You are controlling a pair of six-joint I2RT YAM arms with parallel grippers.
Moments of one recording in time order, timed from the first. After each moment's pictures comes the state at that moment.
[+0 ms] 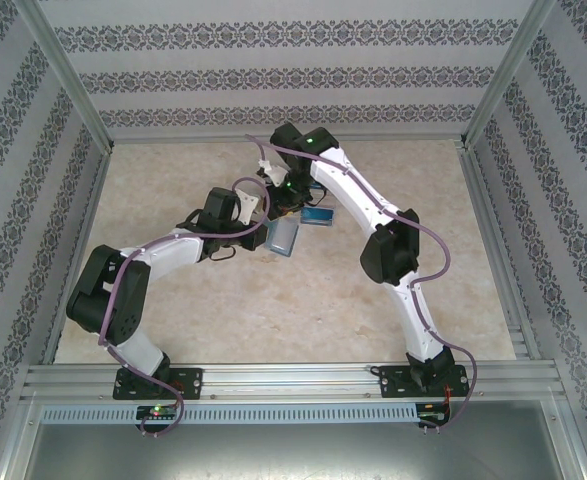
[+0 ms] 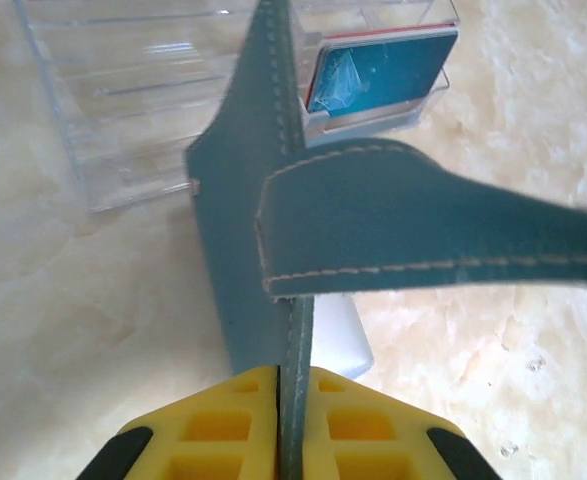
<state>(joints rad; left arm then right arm) -0.38 1.64 0.93 -0.07 0.38 -0.15 0.58 2.35 2.45 -1.47 -0.45 0.05</state>
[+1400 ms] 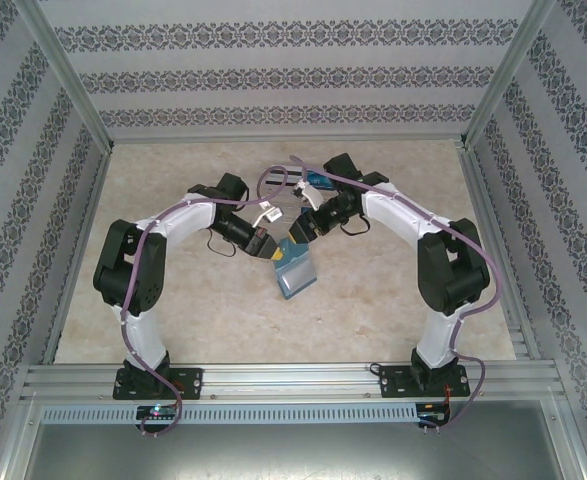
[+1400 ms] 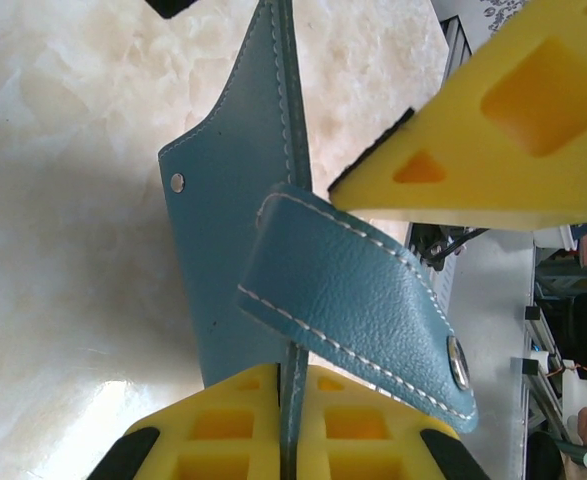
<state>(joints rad) -0.35 1.87 1.33 -0.87 1.00 0.30 0.44 1.86 1.43 -0.75 -0.76 -0.20</state>
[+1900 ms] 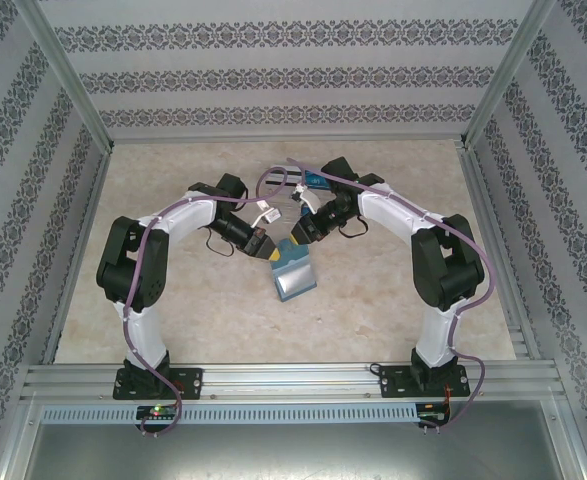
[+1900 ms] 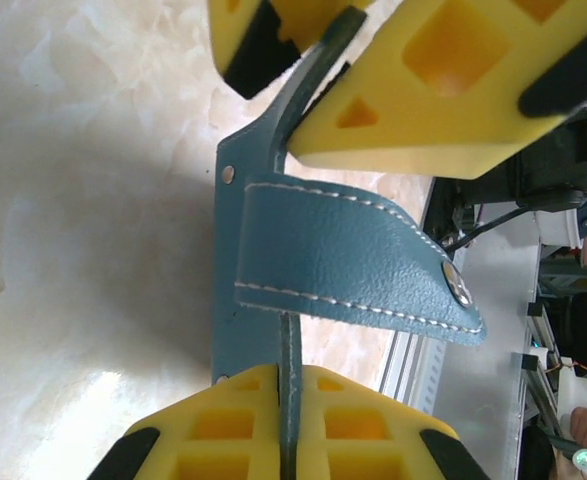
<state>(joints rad) -0.34 1.90 1.35 -0.92 0.97 0.32 0.44 1.90 1.43 -0.75 -0.80 -0.22</state>
